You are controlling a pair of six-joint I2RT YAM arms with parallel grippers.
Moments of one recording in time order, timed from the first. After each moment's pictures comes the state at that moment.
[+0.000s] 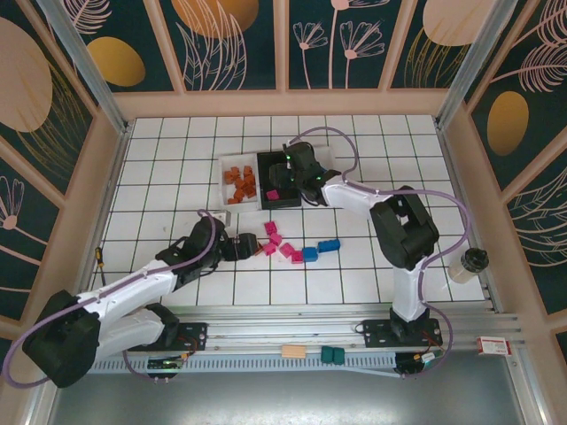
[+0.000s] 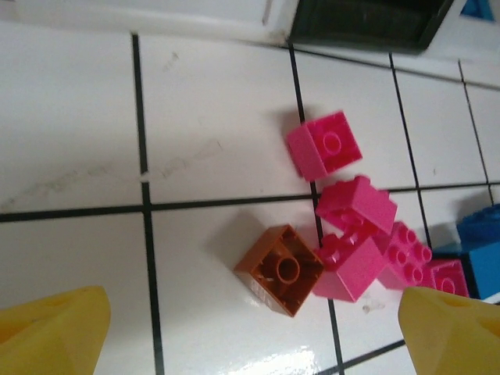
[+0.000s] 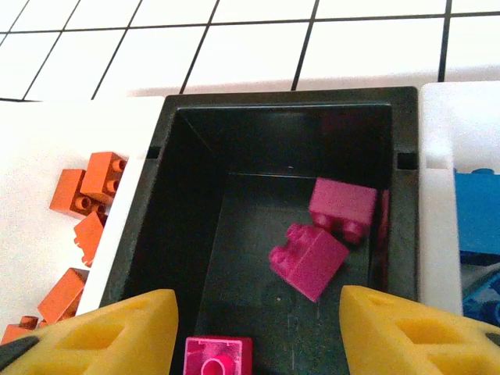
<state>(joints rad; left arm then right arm) -0.66 1.09 0.43 -0.11 0.02 -0.70 0.66 1.94 1.34 -0.05 0.08 0.40</state>
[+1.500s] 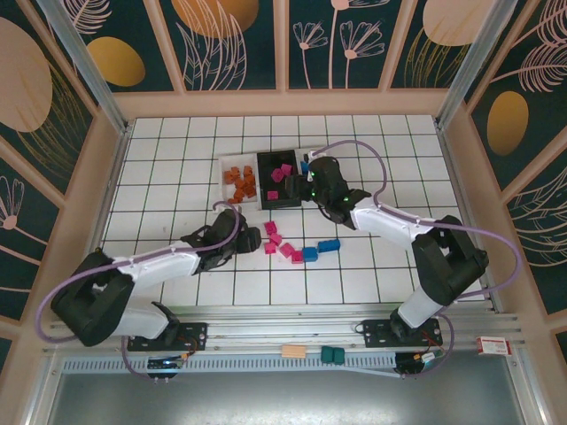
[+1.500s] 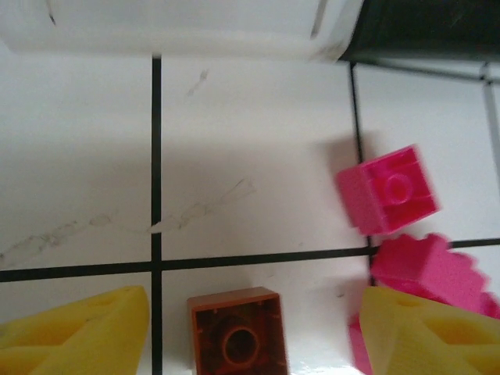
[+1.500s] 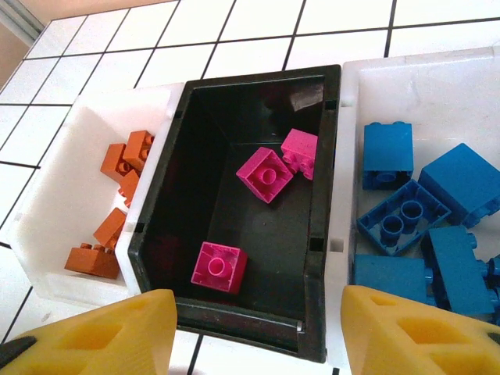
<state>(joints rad) -0.70 1.39 0.56 -0.08 -0.15 -0.72 0.65 1.59 1.00 0.02 0.08 0.42</state>
